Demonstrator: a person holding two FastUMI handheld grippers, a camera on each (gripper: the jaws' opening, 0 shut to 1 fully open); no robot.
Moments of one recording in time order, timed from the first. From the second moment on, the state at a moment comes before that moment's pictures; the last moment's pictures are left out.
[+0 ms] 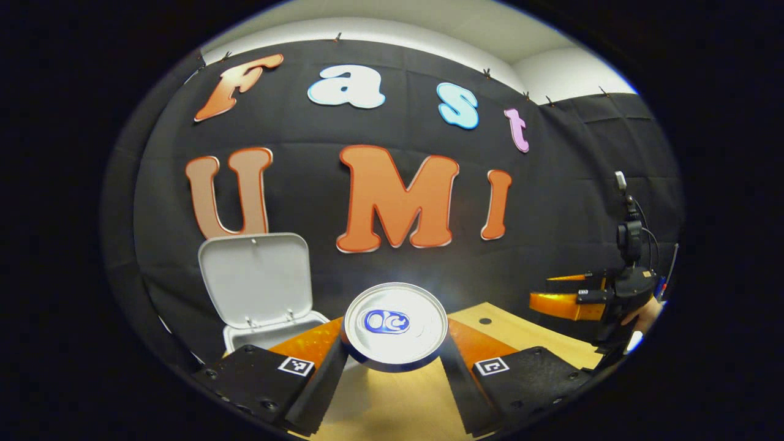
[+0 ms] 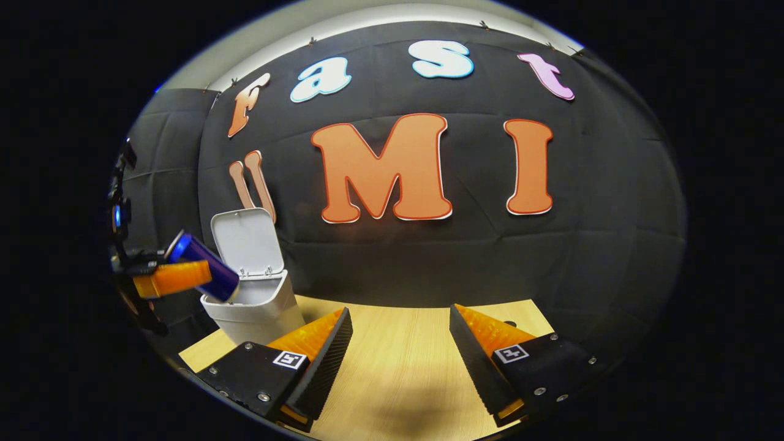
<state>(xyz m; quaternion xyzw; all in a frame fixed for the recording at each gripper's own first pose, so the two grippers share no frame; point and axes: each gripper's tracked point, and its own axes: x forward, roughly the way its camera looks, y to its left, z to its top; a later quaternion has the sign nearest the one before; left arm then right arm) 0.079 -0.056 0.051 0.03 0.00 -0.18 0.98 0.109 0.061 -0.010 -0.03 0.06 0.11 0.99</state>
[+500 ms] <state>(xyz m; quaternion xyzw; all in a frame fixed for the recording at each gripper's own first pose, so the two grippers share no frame) 0.151 0.055 0.042 0.01 0.07 -0.06 1.00 0.116 0.069 -0.020 -0.04 0.07 0.11 0.99</state>
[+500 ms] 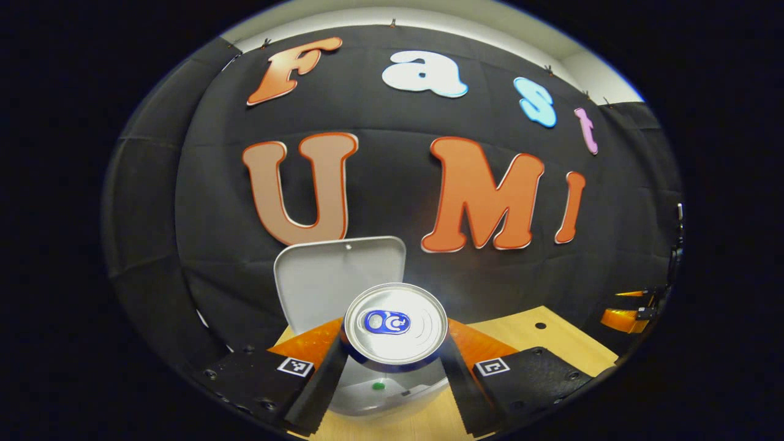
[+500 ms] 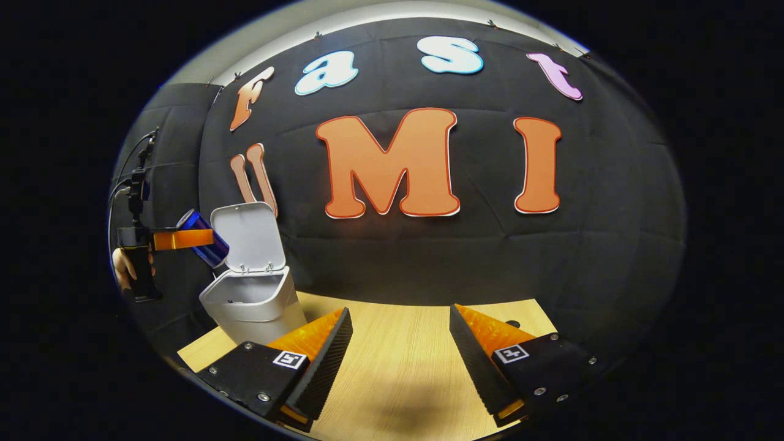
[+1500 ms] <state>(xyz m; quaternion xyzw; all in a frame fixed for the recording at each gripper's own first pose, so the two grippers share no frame) 0.177 0.084 0.014 -0.07 0.13 -0.03 0.99 0.118 0.066 -0.036 -0.04 0.10 0.11 0.99</state>
